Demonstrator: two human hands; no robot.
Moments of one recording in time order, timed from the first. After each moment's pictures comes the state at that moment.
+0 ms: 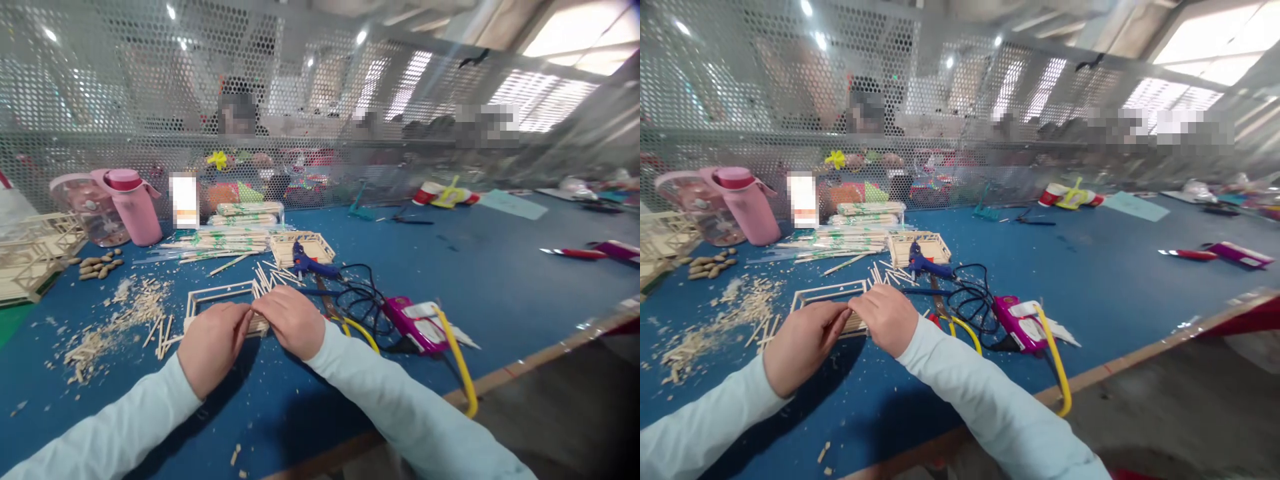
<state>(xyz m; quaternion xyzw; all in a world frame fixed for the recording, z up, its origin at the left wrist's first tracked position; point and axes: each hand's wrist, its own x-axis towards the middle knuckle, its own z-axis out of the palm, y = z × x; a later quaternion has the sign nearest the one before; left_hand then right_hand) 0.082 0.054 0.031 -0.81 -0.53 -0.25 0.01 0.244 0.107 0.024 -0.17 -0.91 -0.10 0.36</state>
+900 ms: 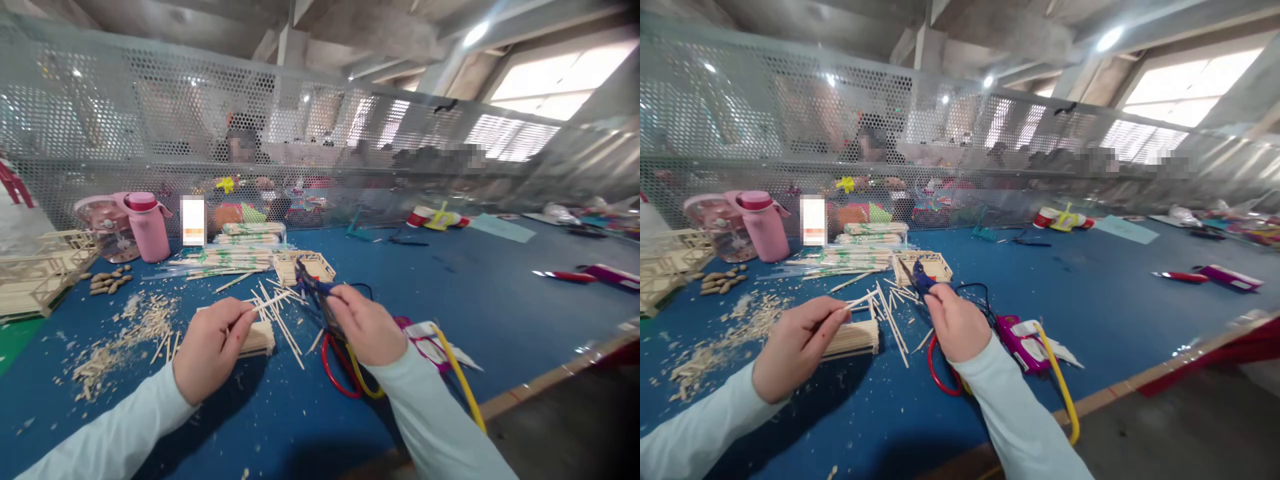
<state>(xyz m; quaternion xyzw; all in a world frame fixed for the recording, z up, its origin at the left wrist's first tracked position) 0.071 0.050 0.063 -0.76 -0.49 -0.42 -0.11 0.301 0.092 0.074 -0.56 -0.77 0.09 0.30</state>
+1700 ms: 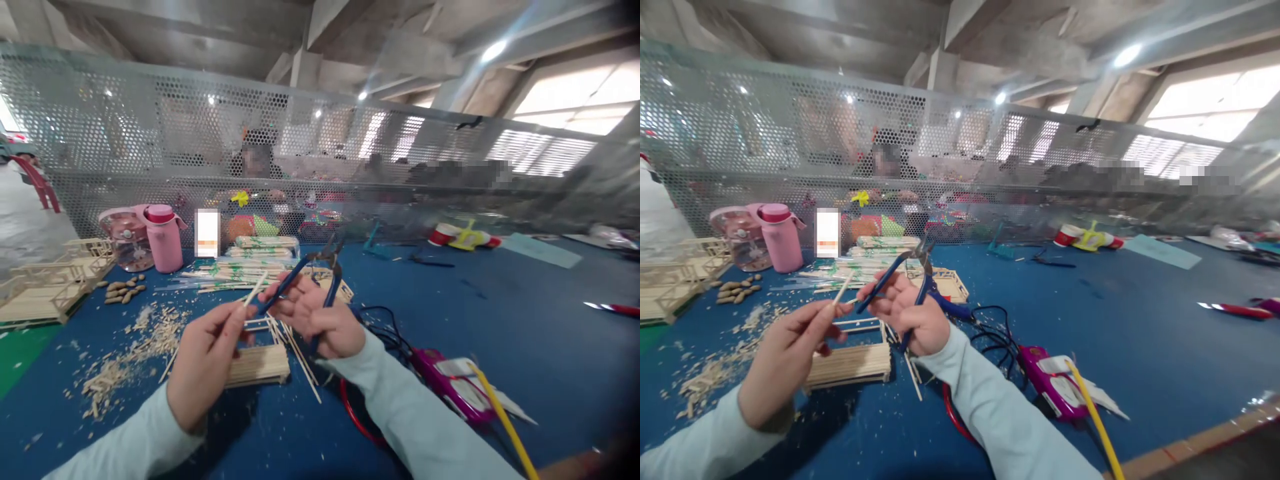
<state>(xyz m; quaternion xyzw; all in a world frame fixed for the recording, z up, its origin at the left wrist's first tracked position) 0.065 0.056 0.070 -0.58 -0.54 -0.53 -0.29 0.231 0.132 0.076 -0.19 -0.65 0.63 0.38</state>
